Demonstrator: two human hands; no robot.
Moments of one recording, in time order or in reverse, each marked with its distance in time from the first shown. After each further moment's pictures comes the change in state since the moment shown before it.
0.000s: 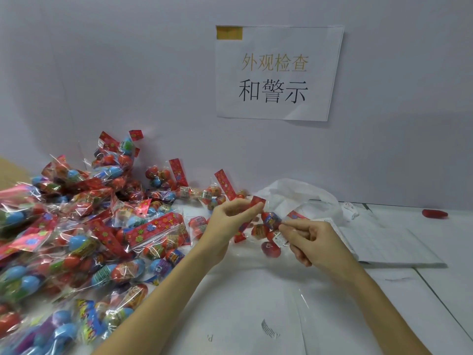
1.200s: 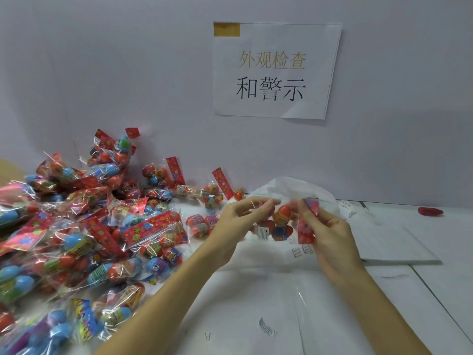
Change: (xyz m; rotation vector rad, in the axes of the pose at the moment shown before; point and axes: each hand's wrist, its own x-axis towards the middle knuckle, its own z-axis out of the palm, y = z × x) left_hand -0.012 0.011 0.018 0.153 -0.150 0.016; right_hand 0.002 -0.003 0.002 0.403 0.380 0.043
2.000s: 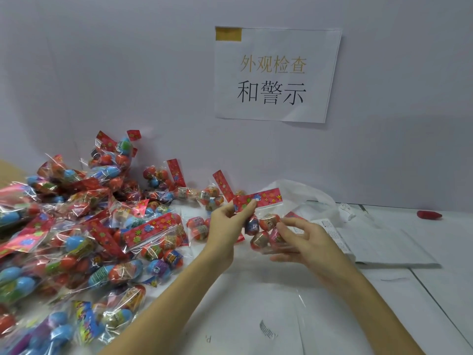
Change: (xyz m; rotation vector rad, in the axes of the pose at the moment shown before) left_hand 0.004 -0.011 0.001 -0.210 0.350 -0.093; right_hand -0.009 0.000 0.008 -0.161 -0.379 0.193
